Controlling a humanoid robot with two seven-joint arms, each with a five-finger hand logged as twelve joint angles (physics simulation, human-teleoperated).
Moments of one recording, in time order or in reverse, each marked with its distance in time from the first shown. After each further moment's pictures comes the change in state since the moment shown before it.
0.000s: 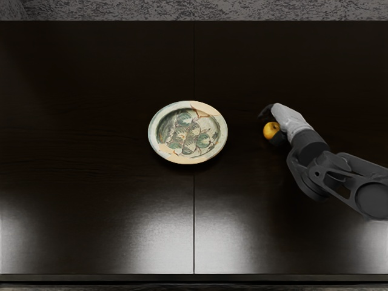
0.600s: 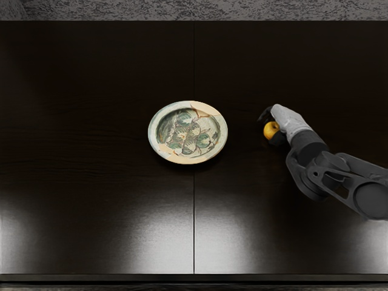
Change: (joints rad) left arm 0.000 0.000 0.000 0.000 0.000 0.000 0.000; right arm 0.001 0.010 0.001 -0.011 0.003 0.006 -0.002
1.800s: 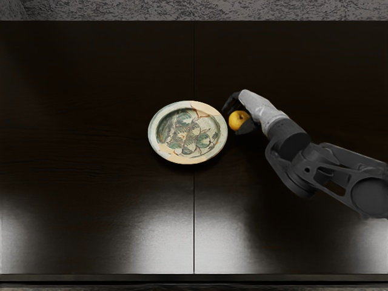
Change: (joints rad) left arm -0.001 0.000 0.000 0.000 0.000 0.000 0.000; right arm 0.060 0.012 0.016 0.199 0.031 0.006 0.001
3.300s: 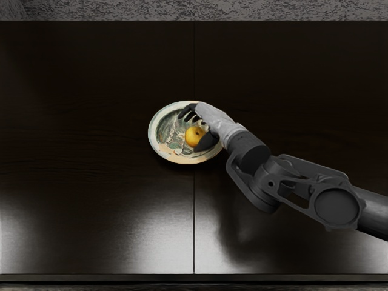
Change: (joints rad) left arm 0.001 0.000 0.000 0.000 0.000 0.000 0.000; right arm -0.009 0.176 -0.009 0.000 -0.010 -0.013 0.000
